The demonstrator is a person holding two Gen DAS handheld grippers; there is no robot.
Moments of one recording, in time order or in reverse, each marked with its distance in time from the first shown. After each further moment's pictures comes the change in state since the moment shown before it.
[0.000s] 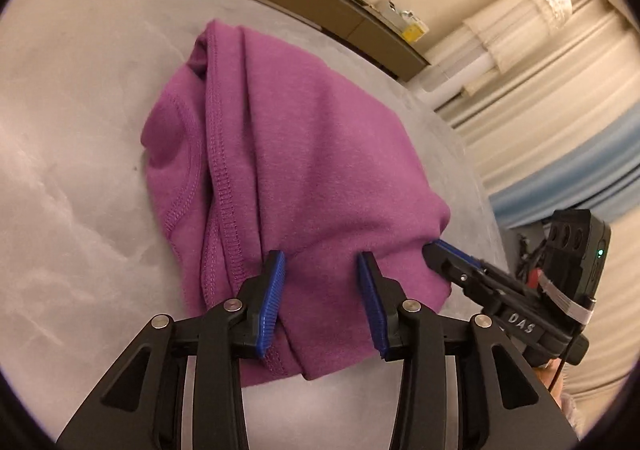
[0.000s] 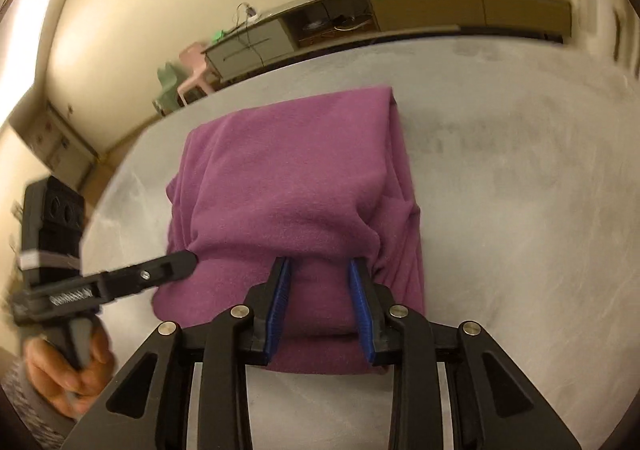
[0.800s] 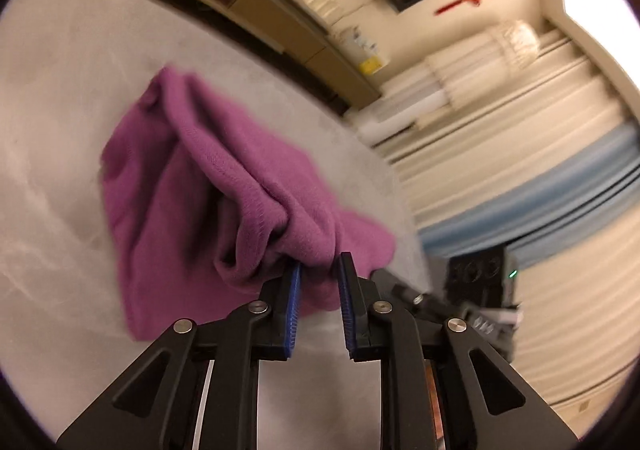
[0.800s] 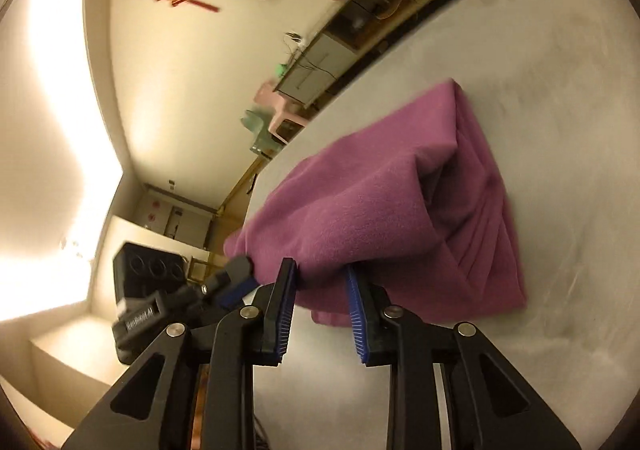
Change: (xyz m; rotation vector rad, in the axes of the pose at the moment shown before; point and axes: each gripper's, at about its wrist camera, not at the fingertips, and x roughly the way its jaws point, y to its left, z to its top) left arm -0.038 -0.023 0.016 -0.117 -0.029 -0.203; right arm 0.000 -0.040 0.014 0.368 0.002 0.517
